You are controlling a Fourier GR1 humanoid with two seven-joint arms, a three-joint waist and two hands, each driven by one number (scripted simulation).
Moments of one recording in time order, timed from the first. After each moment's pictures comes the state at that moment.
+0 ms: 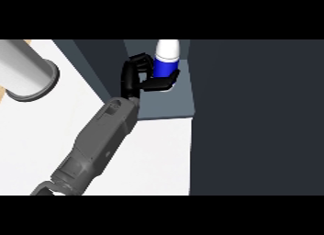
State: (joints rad) left arm -0.92 0.00 -0.20 -0.53 0.40 0.53 -0.39; right arm 0.84 -0.35 -0.37 -2.33 -0.72 0.54 -0.18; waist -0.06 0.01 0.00
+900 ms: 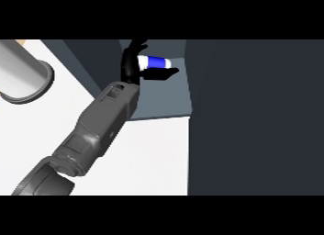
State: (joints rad) left arm -1.15 0.01 -0.16 -0.20 0.37 0.57 -0.46; right arm 0.81 -0.36 -0.36 -2.32 -0.75 0.56 -0.18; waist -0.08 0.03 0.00
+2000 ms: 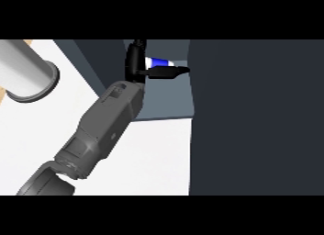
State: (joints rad) left arm -1.11 0.00 -0.19 -0.34 0.51 0.43 -0.64; right arm 0.76 -0.38 -0.36 -2.33 -0.78 0.50 -0.12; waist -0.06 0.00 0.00
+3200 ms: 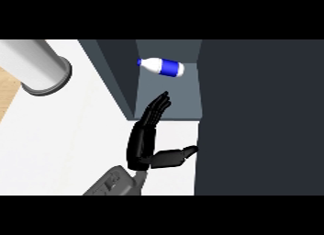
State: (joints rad) left arm -0.36 0.05 -0.68 -1.25 0.61 0.54 -0.57; right arm 0.77 -0.34 -0.39 -2.34 -0.79 0.51 -0.10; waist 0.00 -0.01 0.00
